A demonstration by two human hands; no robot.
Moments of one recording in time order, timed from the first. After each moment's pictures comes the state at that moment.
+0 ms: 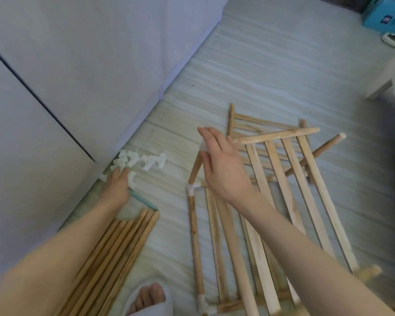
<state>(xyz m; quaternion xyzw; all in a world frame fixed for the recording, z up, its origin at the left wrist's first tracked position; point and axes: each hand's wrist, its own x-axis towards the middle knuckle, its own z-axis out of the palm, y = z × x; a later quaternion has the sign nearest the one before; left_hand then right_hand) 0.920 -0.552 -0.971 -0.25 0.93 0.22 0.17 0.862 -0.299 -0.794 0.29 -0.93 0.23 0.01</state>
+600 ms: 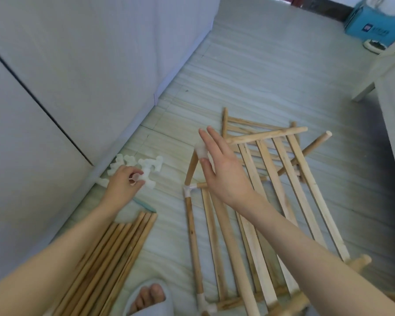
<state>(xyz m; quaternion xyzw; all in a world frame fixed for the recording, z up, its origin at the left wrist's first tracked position) 0.922 -0.523 -0.925 -0.17 0.90 0.39 -0.03 0.876 -0.287 -0.789 0.28 -0.92 0.29 -0.01</state>
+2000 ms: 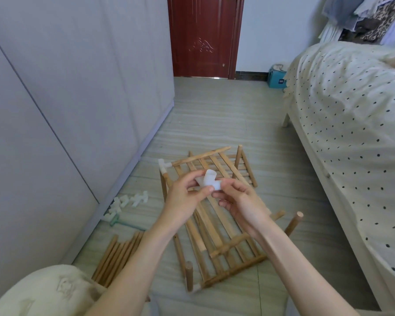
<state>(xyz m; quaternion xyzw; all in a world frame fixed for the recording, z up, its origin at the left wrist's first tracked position) 1.066 -0.277 -0.671 0.03 0.78 0.62 -0.06 1.059 -0.131 -0.680 -0.02 -0.56 0.82 -0.12</state>
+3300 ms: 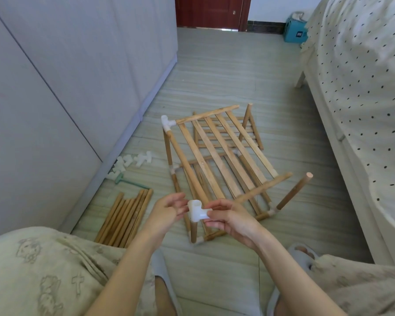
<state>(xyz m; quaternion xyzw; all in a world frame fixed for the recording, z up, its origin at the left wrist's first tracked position) 1.137 -0.316 -0.764 -0.20 0.70 0.67 0.15 1.121 -0.142 -0.766 -0.12 -0.57 0.75 -0.32</state>
